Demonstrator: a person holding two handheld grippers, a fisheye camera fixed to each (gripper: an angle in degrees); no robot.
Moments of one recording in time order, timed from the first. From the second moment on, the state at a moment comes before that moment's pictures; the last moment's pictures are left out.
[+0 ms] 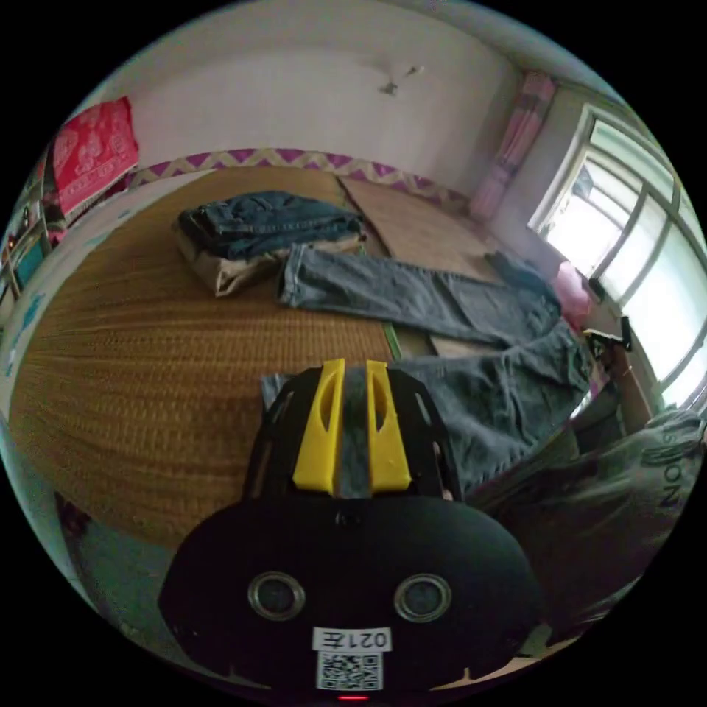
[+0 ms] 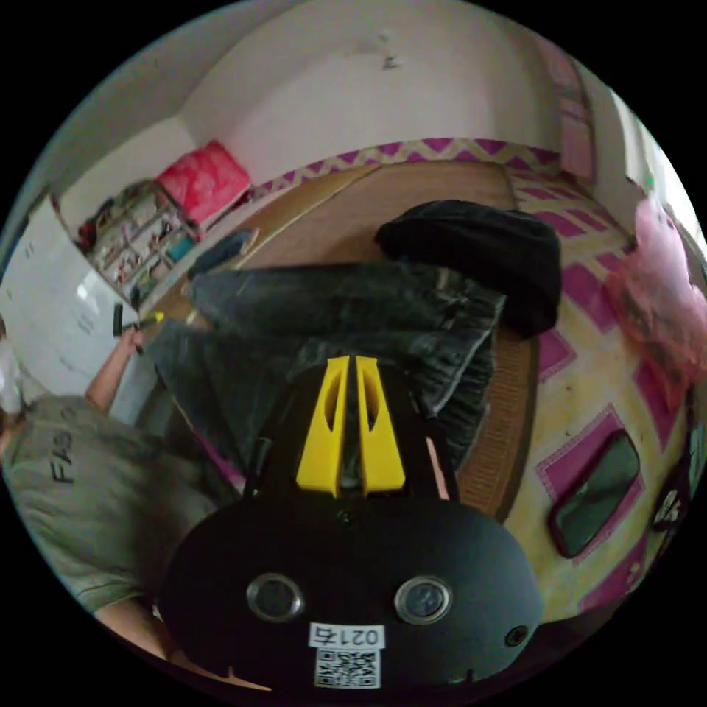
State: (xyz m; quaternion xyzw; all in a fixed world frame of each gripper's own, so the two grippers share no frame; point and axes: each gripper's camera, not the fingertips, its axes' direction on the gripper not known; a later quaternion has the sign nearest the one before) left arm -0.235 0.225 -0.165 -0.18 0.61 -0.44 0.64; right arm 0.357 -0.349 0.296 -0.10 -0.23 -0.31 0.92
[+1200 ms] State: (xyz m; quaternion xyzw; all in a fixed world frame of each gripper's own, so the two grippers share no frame) left arm -0.236 0.349 -0.331 -0.22 0.52 -0.69 0.46; right arm 0.553 -0.150 0.206 -0.02 -0.24 0.08 0.97
